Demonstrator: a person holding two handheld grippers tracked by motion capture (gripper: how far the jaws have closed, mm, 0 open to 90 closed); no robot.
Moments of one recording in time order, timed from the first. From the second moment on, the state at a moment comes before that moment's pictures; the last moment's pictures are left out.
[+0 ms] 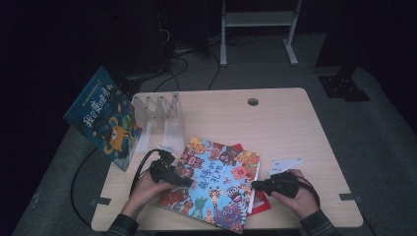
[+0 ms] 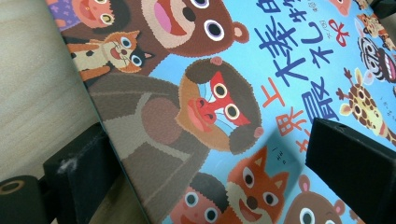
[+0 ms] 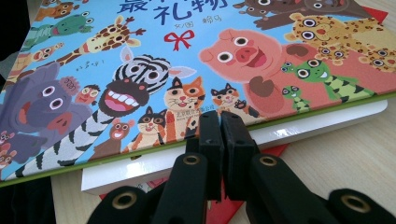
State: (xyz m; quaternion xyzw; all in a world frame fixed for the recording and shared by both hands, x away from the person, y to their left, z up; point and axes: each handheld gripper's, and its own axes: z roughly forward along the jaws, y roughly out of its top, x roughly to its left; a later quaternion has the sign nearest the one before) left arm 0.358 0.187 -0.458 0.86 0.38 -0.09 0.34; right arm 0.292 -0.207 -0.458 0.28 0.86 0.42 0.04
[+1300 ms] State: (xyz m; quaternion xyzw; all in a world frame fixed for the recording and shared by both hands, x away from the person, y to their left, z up) left arm 0.366 0.187 -0.385 0.85 0.35 -0.10 0.37; right arm 0.295 -0.205 -0.459 0.27 0.86 0.43 0.03
